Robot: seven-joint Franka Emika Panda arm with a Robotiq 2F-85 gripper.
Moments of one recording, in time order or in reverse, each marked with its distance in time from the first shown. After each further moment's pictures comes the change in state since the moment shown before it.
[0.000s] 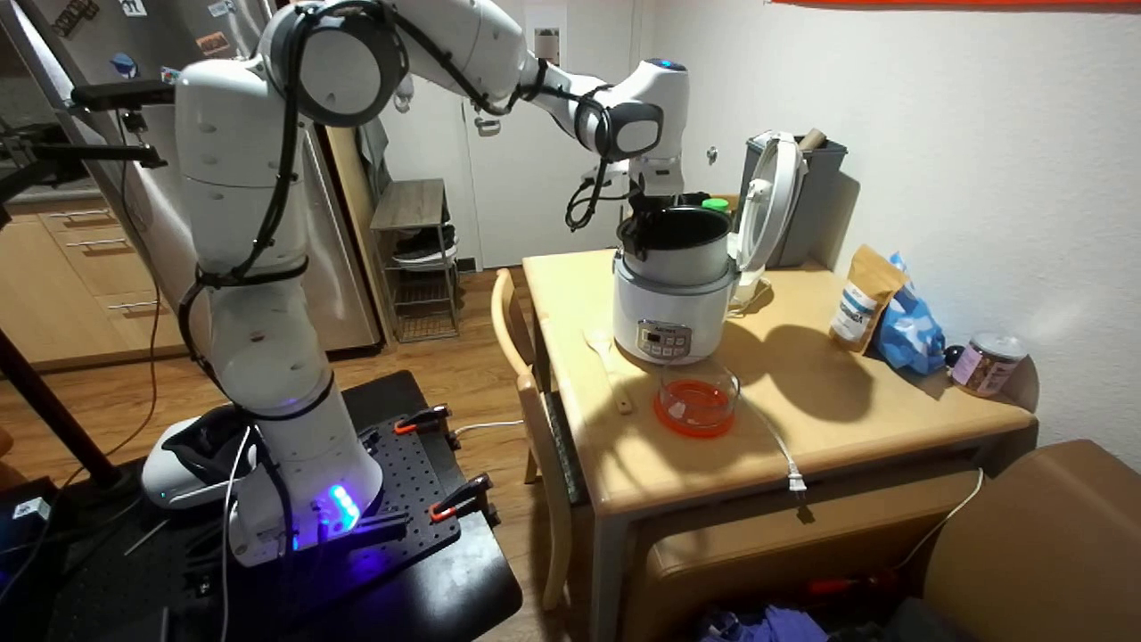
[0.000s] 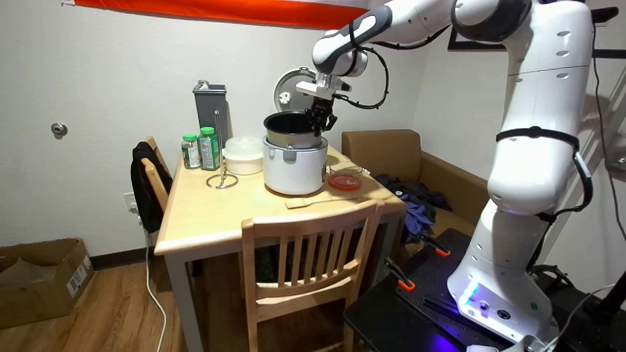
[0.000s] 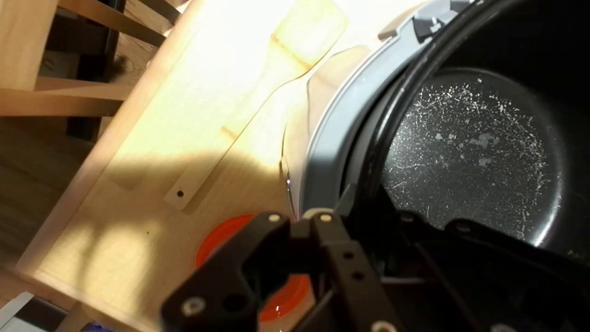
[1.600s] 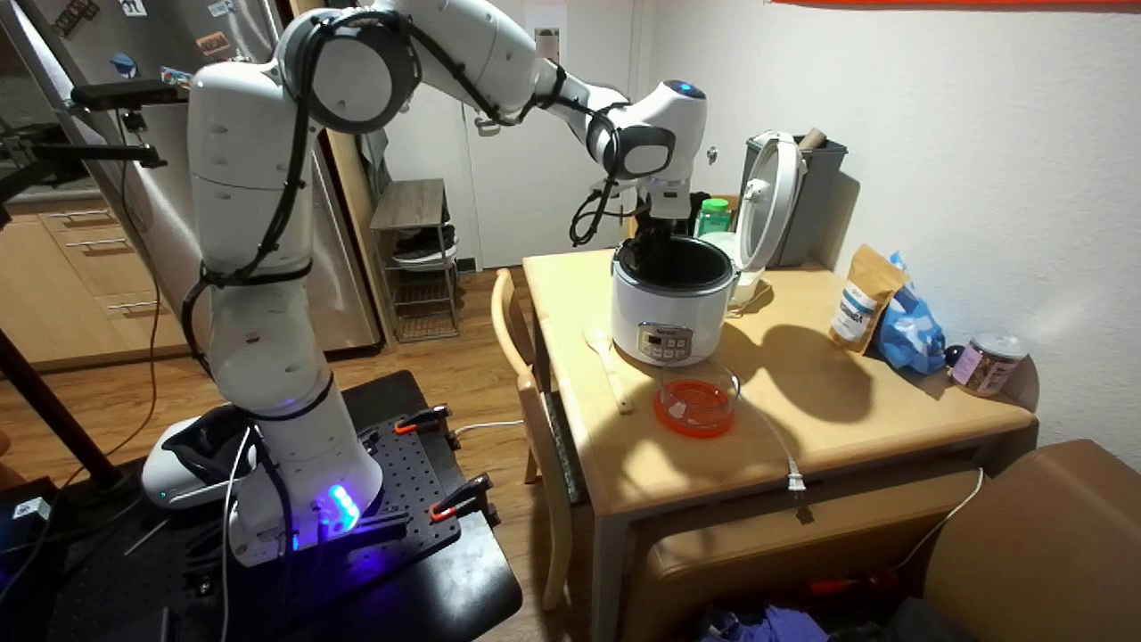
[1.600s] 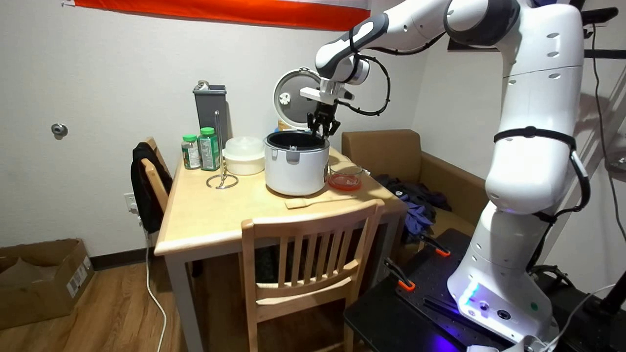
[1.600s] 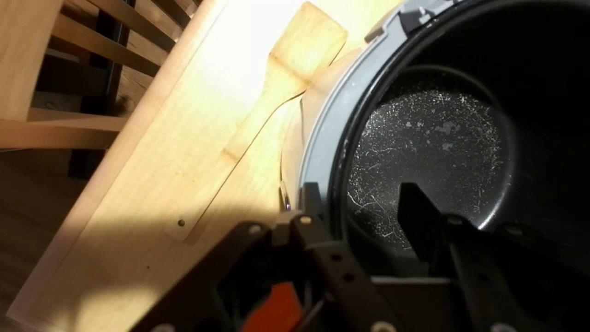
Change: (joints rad) arm -0.041 0.038 -0.002 -0.002 0.115 -0.001 -0.049
